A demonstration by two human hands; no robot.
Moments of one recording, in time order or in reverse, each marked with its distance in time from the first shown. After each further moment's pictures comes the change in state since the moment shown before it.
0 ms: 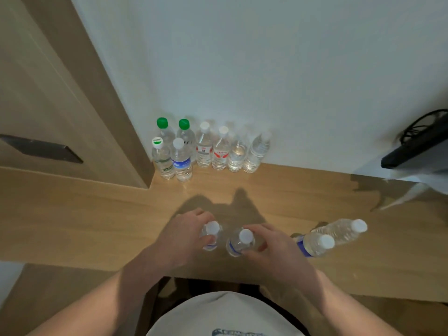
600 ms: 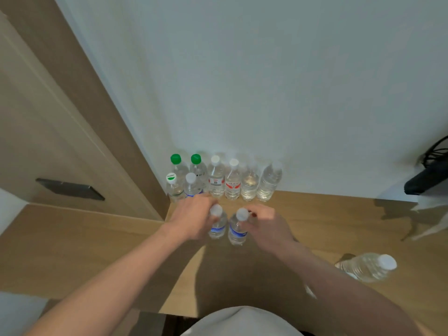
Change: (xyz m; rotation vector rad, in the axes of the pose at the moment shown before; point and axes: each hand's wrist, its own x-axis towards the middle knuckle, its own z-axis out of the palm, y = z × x) left_hand 0.093 -0.017 -0.070 0.247 0.145 0.002; right_hand 0.129 -0.027 -0.027 0.177 0.168 -0.016
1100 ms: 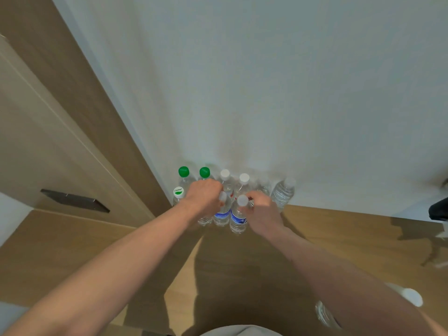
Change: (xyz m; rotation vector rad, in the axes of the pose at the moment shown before) left_hand 0.096 -0.027 -0.020 0.179 -0.076 -0.050; right_hand 0.100 -0.025 0.009 0.069 0.080 0.058
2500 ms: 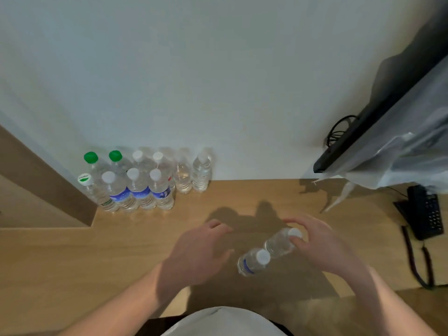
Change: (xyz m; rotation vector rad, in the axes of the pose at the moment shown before) left_hand -0.139 0.227 0.022 -0.498 -0.007 0.326; right_hand -0.231 0.164 -0.234 -0.282 -0.062 0.232
